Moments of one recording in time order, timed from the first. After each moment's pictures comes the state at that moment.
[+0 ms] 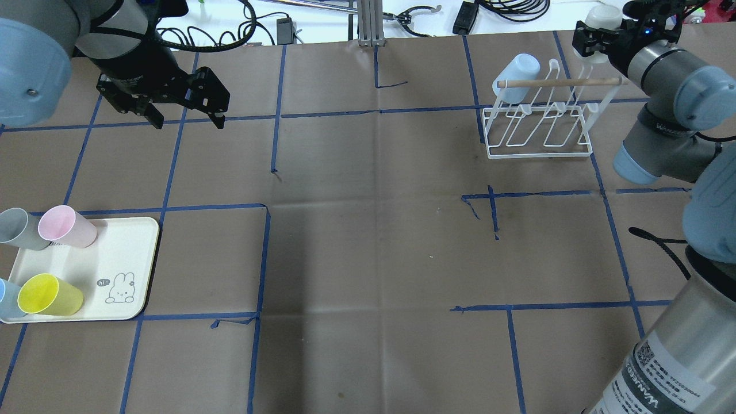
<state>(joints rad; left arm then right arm) -1.53 -1.61 -1.55 -1.49 1.56 0.09 1.17 -0.96 1.79 -3.56 -1.10 -0.24</state>
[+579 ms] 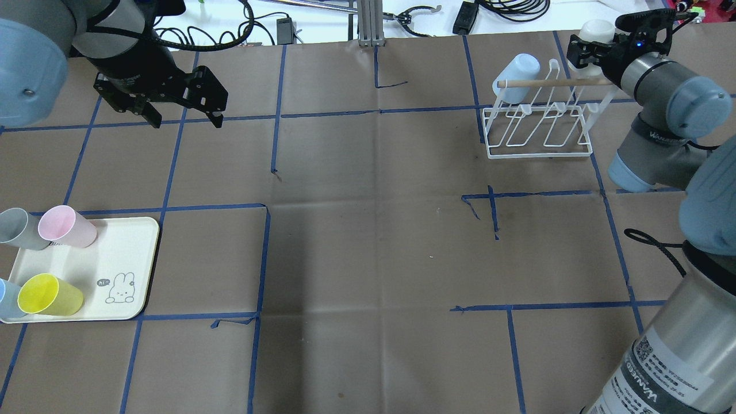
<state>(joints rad) -1.53 -1.61 -1.55 -1.49 1.57 0.09 1.17 -0.93 1.81 -3.56 -1.10 -0.24</state>
